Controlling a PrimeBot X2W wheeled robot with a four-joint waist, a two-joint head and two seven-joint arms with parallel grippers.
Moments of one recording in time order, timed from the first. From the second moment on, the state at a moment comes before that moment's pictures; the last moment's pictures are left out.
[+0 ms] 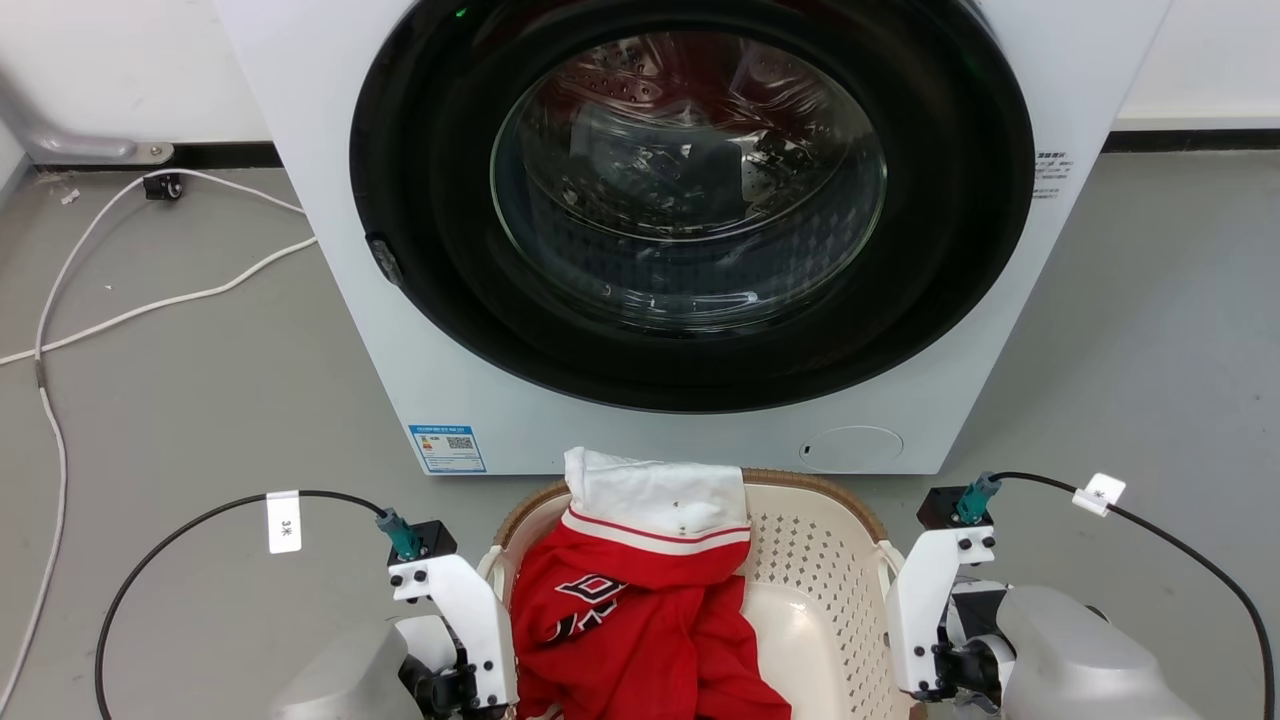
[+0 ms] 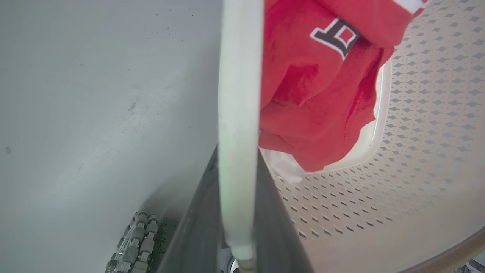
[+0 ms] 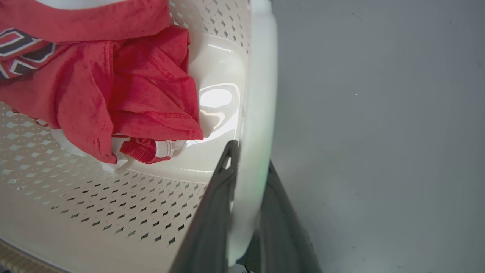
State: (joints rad) left arm -0.64 0.13 -0.81 1.27 -1.11 -0.13 0.42; right arm -0.66 -0.12 0.84 1.23 0.92 0.12 0.40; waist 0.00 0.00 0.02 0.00
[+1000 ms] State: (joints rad) left arm -0.64 0.13 -0.84 1.27 -1.14 -0.13 0.41; right arm -0.67 -0.12 0.88 1.24 0.96 0.12 0.39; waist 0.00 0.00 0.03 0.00
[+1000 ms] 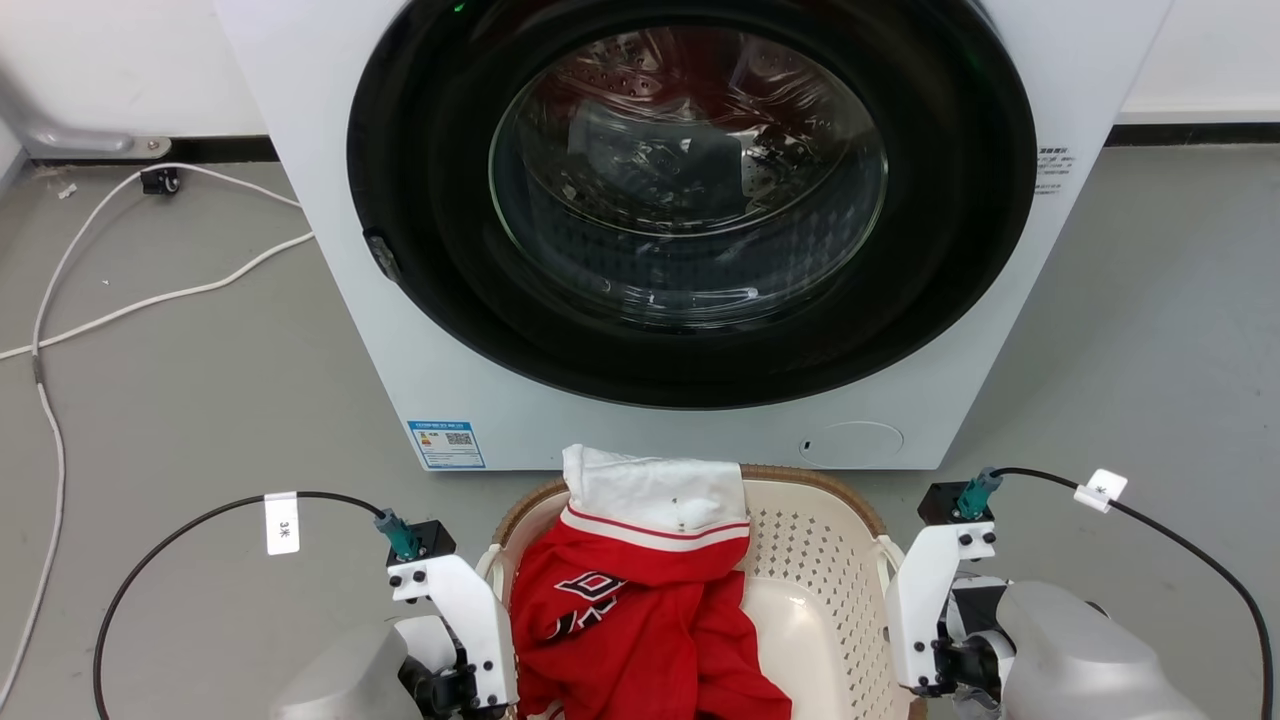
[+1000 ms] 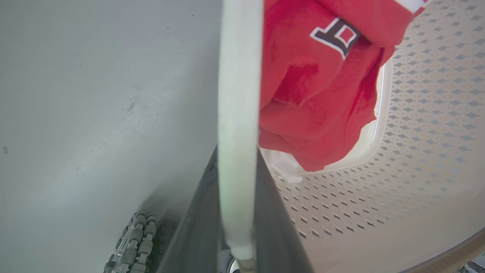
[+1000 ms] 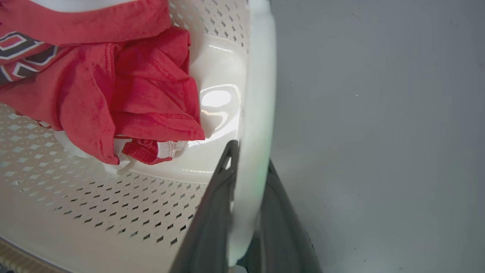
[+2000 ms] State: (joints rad) left arm -0.64 0.13 -0.86 1.27 -1.16 -0.13 0.40; right arm -0.67 -0.12 0.92 1.24 1.00 0.12 0.38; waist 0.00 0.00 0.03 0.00
